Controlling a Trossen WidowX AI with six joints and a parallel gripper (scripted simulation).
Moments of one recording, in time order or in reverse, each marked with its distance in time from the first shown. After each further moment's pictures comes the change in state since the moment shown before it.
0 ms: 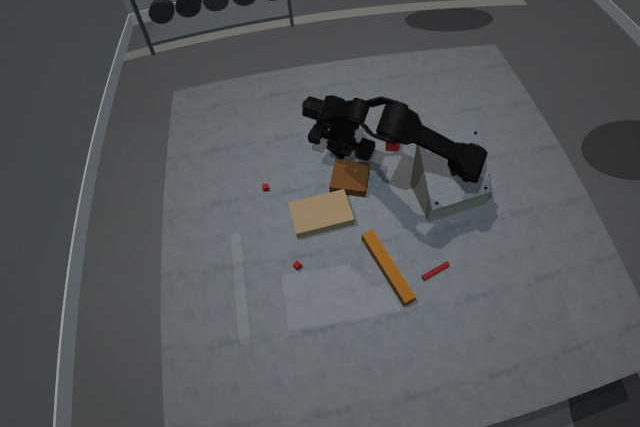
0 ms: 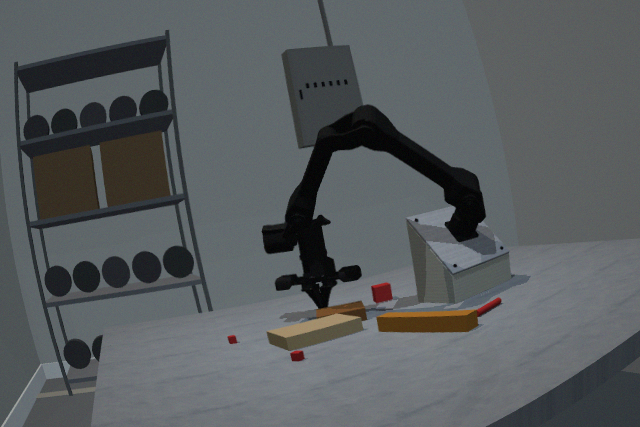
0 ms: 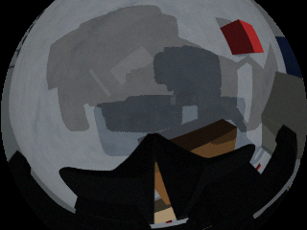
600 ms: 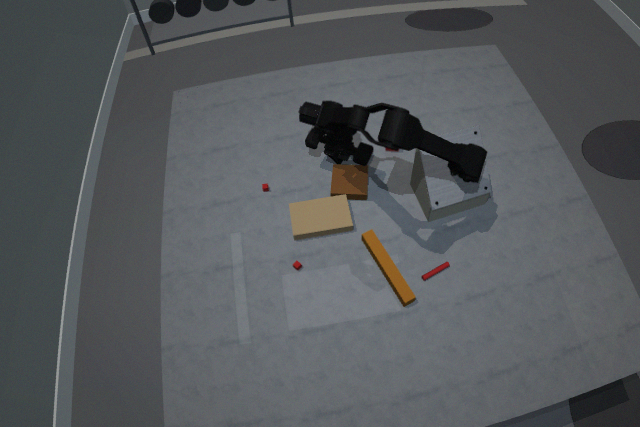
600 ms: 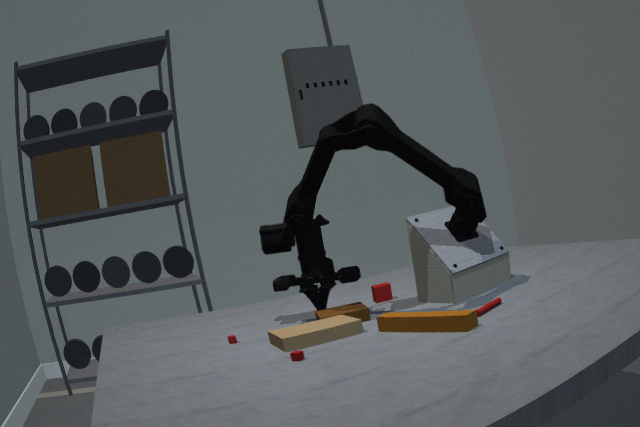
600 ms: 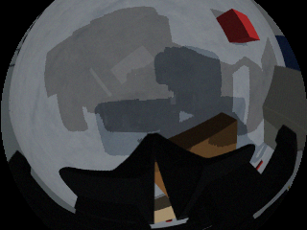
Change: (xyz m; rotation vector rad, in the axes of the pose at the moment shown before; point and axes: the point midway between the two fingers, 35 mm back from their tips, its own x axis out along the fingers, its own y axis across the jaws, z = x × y) arm -0.001 -0.001 -0.019 0.000 0.002 0.003
